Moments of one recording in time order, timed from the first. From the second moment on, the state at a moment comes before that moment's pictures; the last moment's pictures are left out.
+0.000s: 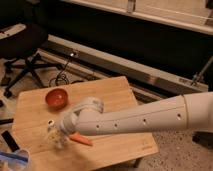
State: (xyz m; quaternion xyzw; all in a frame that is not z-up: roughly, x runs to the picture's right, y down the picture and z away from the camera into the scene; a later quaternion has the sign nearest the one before) arm -0.236 0.160 0.640 -0.27 -0.32 0.28 0.86
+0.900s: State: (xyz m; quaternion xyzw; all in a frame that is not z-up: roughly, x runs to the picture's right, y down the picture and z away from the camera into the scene) arm -0.191 0.157 0.626 -0.28 -0.23 0.17 0.92
